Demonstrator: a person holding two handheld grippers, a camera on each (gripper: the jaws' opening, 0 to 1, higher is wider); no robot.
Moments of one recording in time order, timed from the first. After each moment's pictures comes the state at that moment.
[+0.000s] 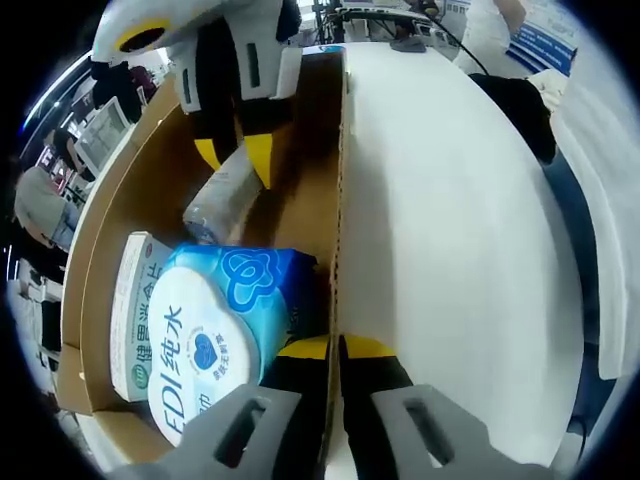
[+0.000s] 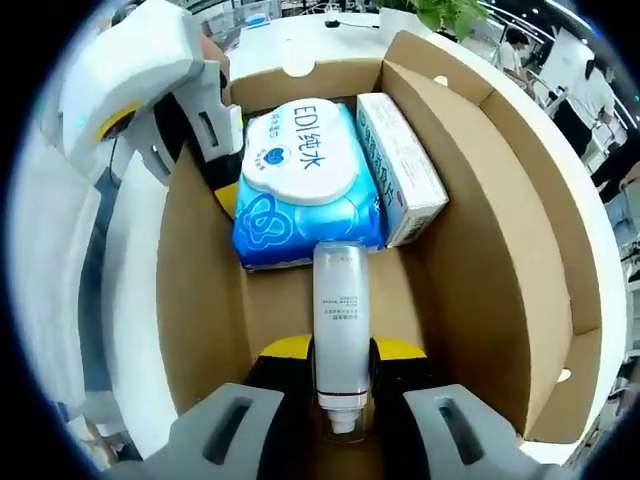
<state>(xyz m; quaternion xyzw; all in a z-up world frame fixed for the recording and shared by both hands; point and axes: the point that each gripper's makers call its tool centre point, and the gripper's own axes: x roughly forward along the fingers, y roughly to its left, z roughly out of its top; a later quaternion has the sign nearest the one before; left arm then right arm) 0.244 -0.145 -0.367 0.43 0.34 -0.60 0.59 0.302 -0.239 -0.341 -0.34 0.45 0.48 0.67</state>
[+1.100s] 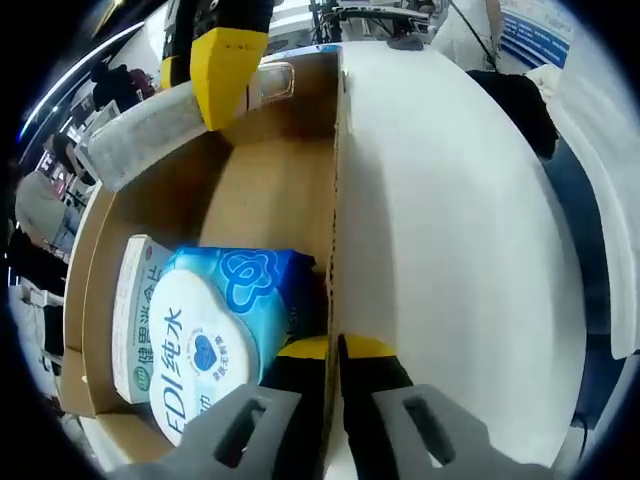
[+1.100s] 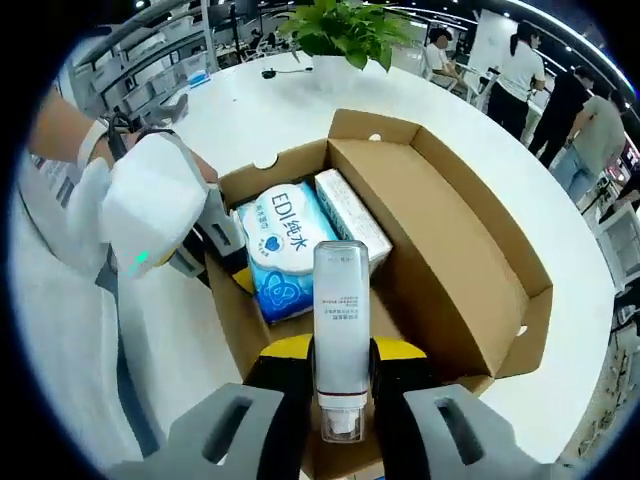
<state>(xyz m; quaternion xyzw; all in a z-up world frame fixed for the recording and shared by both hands) 0.246 -0.143 -0.366 0.44 0.33 -0.60 0.59 0.302 -0.232 -0.275 -0.26 0.43 0.40 0.77</state>
